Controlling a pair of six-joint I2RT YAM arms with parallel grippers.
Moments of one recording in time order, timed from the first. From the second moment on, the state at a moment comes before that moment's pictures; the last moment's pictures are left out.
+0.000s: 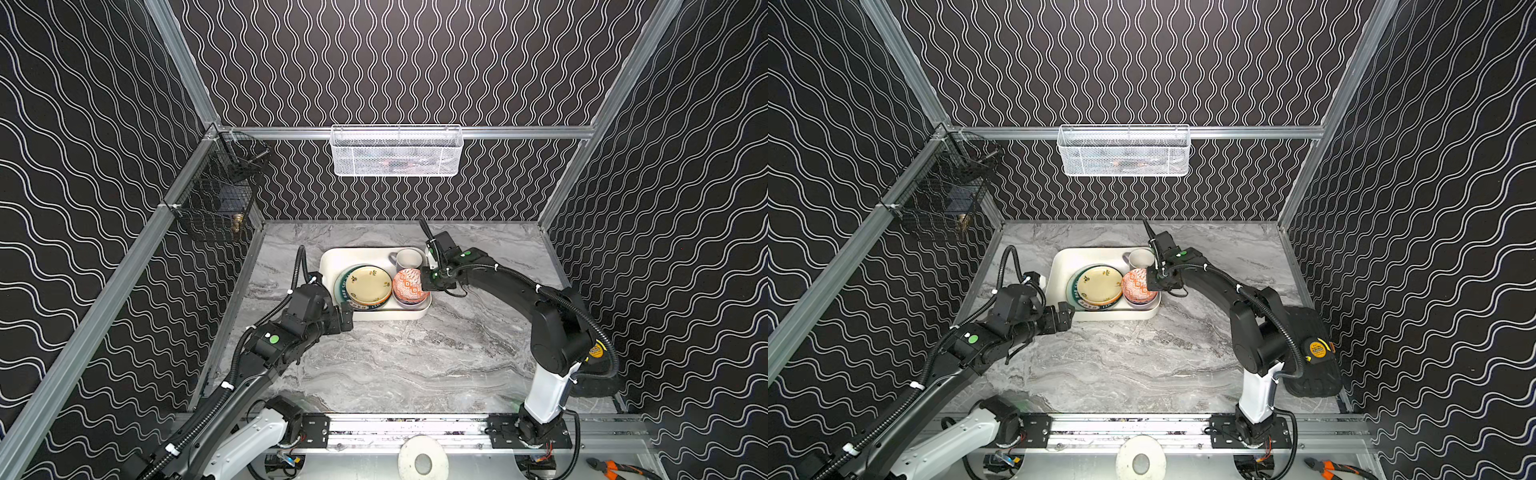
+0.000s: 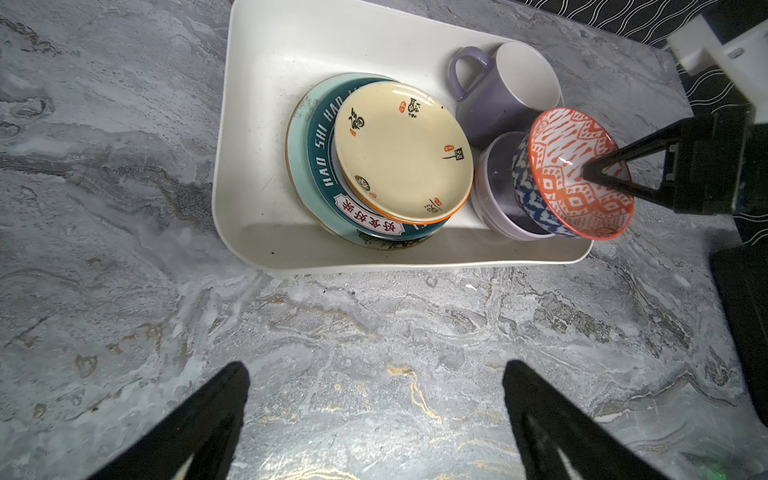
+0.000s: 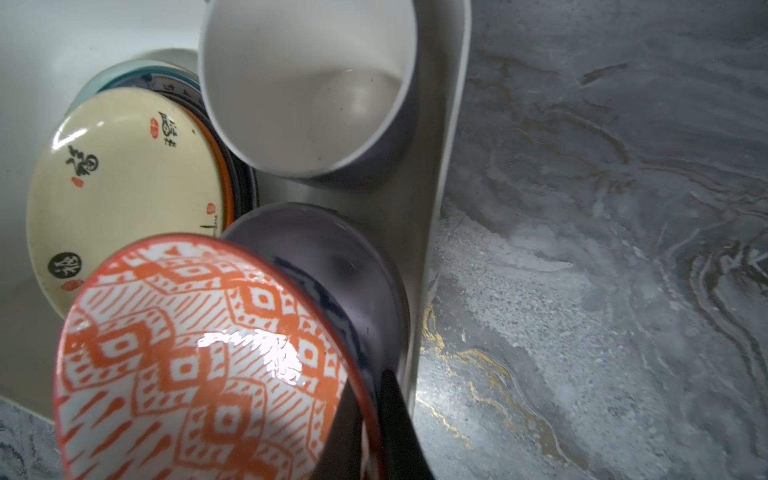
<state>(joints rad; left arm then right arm) -0.41 0.86 0.80 -0.71 -0.10 -0.49 0.55 1.86 1.47 -0.69 -0.06 0.43</state>
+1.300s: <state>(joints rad) -0.41 0.87 0.80 -0.71 -0.10 -0.49 0.54 1.83 1.45 -0.67 0.01 0.40</state>
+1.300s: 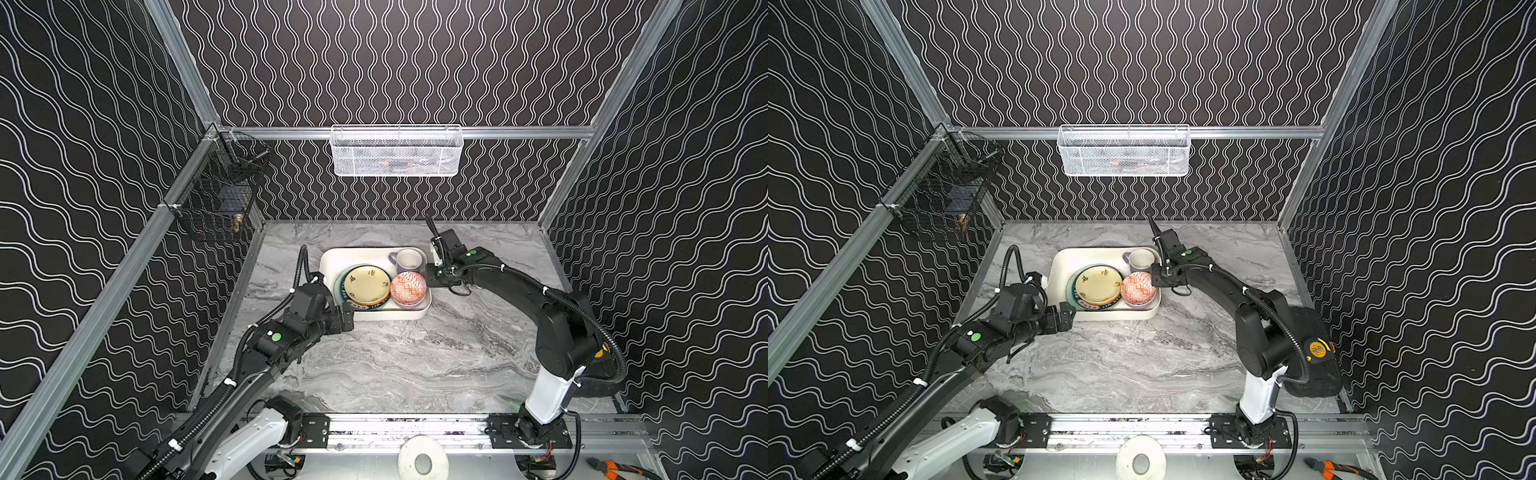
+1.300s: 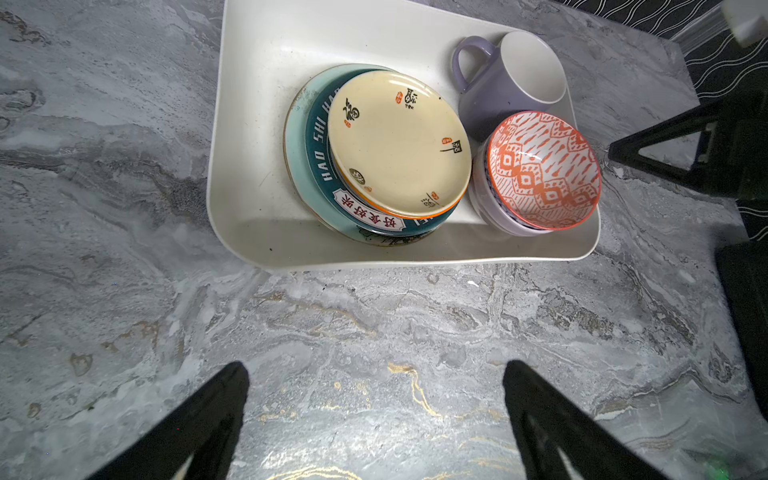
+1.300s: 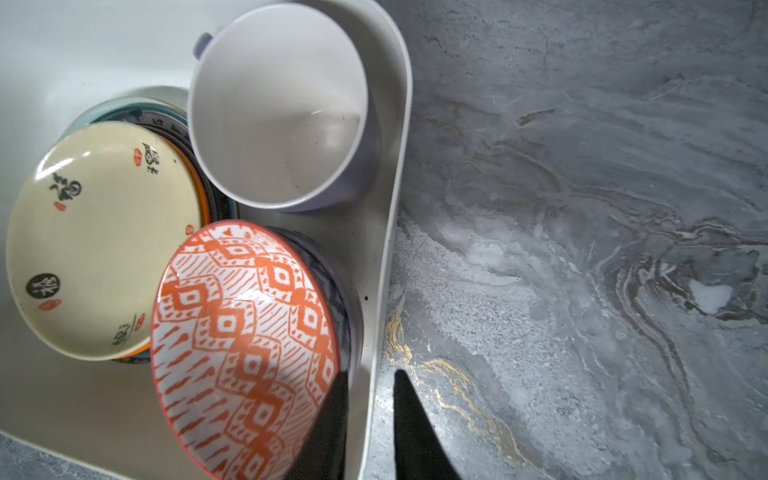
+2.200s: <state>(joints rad) -0.41 0.87 0.80 -0.71 -0.10 -0.49 0.54 1.87 1.44 -0.67 -0.04 0.40</state>
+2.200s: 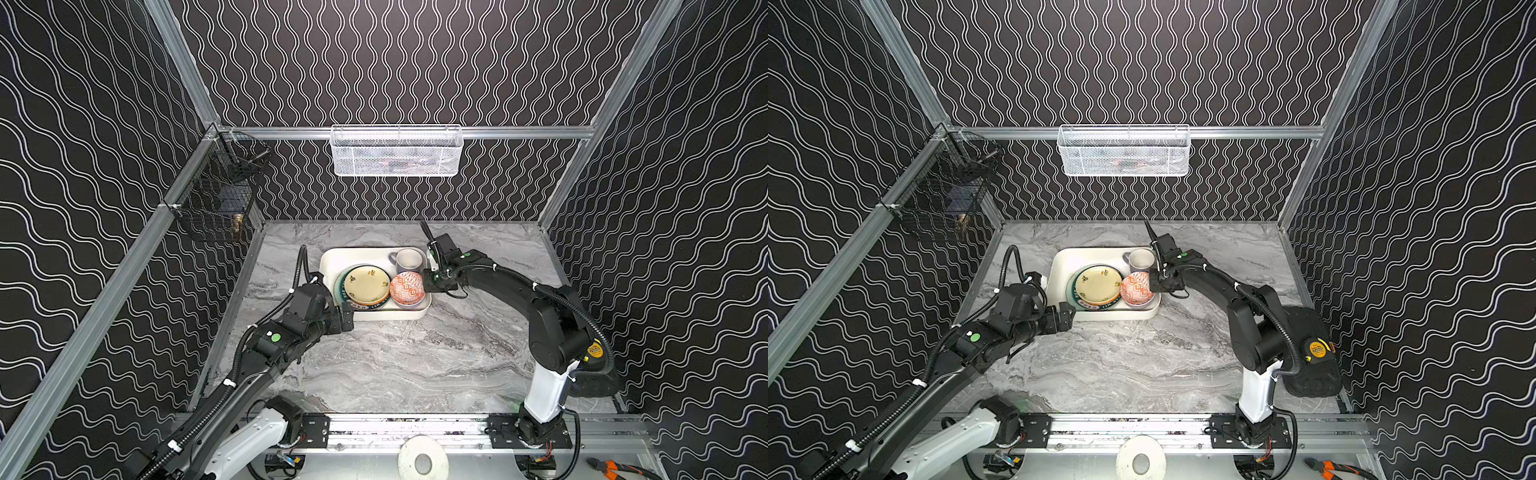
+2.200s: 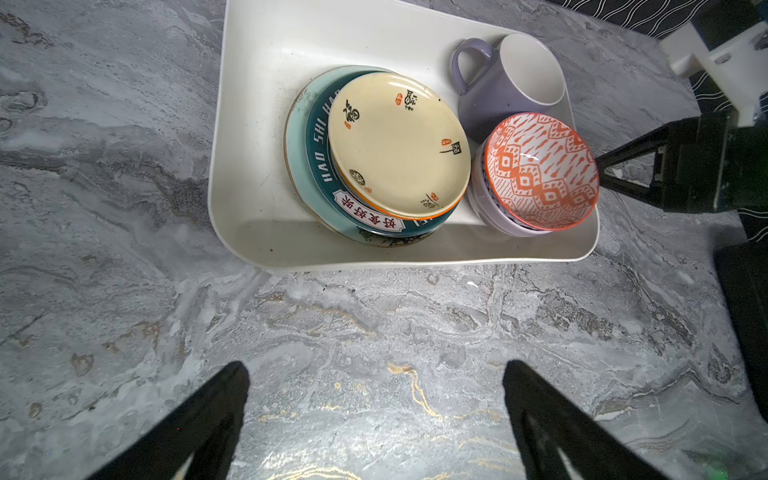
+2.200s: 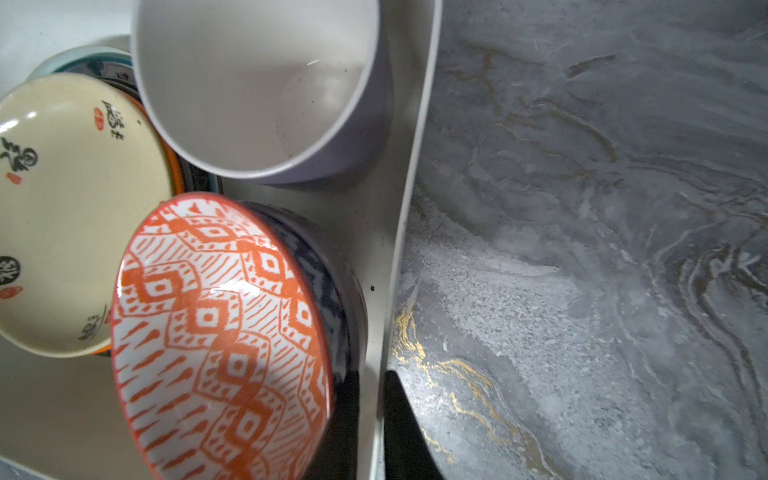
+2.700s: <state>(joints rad) -0.41 0.88 0.80 -0.71 -0.10 -0.49 0.55 1.83 1.45 -0.67 -0.03 0.40</state>
